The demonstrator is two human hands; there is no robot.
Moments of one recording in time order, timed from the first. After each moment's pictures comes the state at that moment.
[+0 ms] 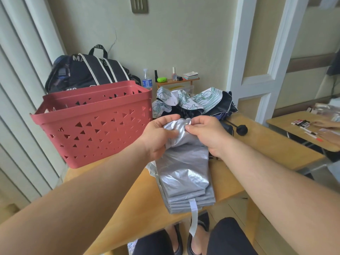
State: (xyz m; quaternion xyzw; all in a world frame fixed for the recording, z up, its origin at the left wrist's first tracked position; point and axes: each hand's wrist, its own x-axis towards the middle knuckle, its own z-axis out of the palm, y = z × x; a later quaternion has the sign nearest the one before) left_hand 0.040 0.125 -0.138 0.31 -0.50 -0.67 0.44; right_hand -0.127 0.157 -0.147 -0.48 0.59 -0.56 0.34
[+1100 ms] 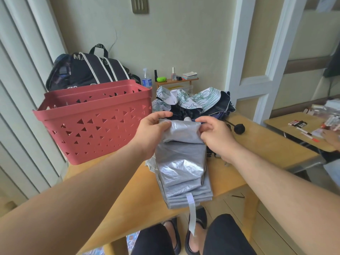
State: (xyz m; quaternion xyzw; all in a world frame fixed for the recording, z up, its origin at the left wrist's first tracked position) left_hand 0.059 0.124 -0.141 0.37 -0.59 -0.54 0.49; right_hand -0.146 0.189 -0.156 -0.55 0.63 -0.51 0.21
